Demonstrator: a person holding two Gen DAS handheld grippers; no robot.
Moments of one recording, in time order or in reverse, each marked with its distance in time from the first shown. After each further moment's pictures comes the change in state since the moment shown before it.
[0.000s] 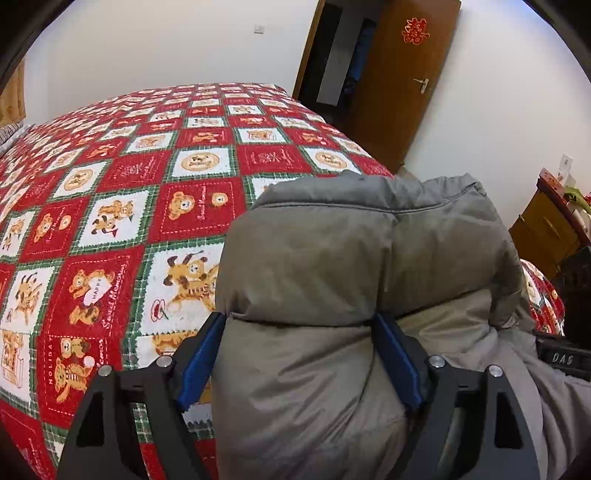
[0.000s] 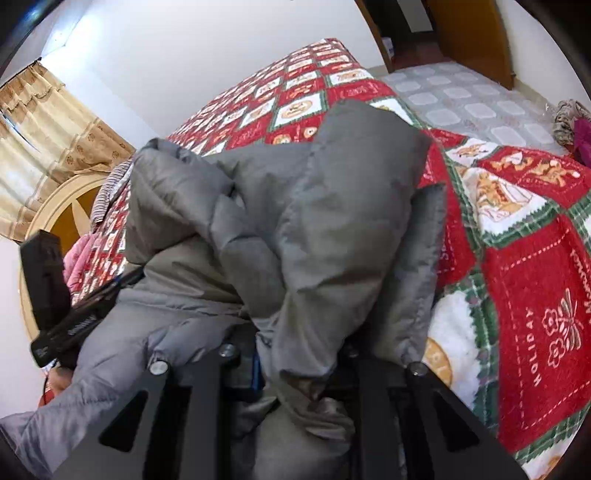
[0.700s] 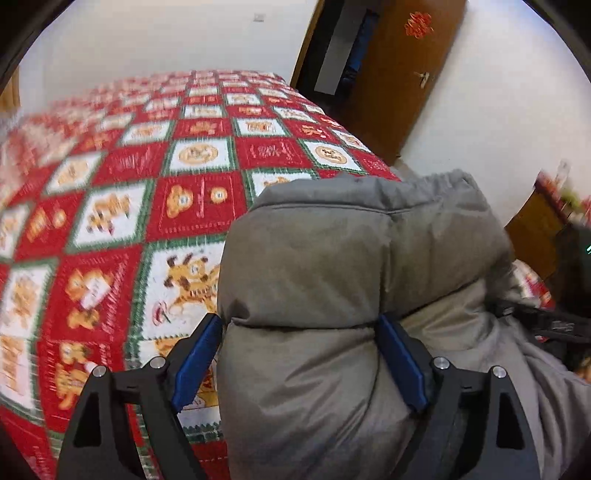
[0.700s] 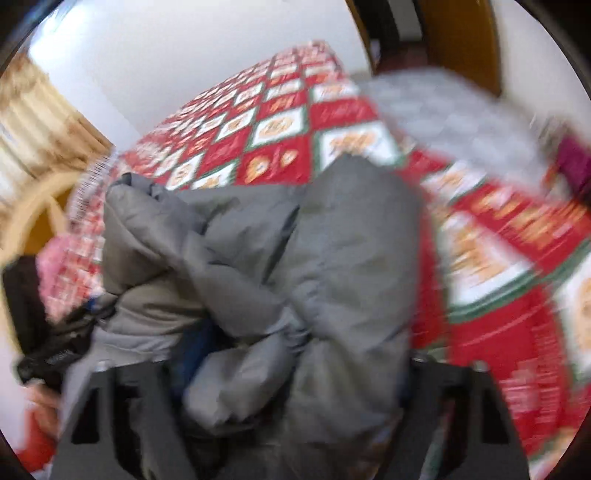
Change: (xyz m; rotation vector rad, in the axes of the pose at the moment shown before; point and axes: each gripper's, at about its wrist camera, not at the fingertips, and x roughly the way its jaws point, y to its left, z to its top) left arm 0.007 0.017 0.009 -0.066 0.052 -0.066; right arm -0.002 0.001 0.024 0.022 0.027 -0.071
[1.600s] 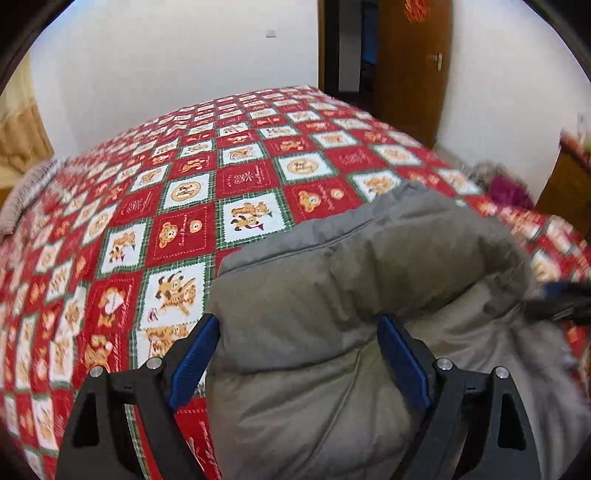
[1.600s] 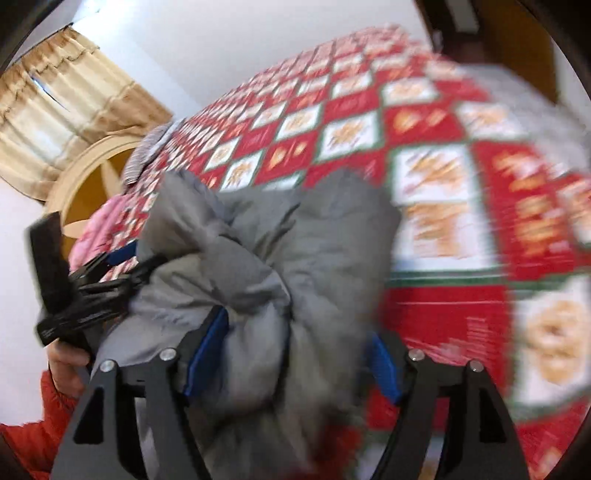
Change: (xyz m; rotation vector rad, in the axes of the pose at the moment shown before) left arm -0.085 0.057 -0.030 0.197 -0.024 0.304; right arm -0.028 0.120 -0.064 -0.153 0.020 0.095
